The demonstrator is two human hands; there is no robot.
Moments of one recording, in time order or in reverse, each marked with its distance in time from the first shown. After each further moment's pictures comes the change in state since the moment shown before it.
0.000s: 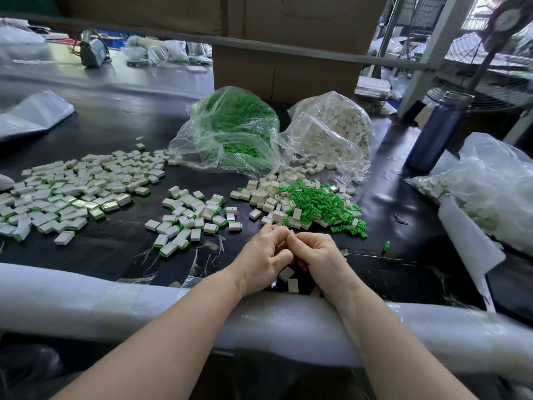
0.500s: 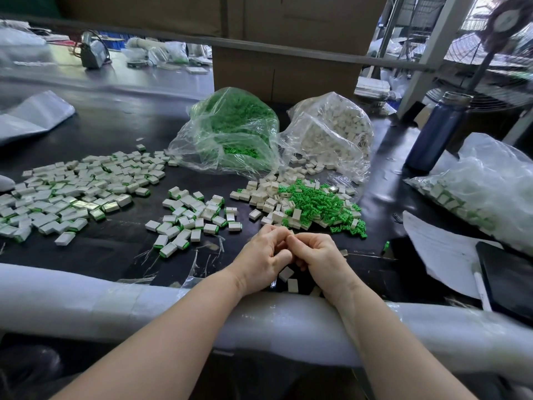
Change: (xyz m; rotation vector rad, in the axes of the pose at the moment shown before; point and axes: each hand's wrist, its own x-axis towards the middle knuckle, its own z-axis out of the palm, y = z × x) left_hand -0.001 0.003 -0.001 0.018 0.015 -0.017; right_hand -0.001 0.000 0.000 -0.015 0.033 0.029
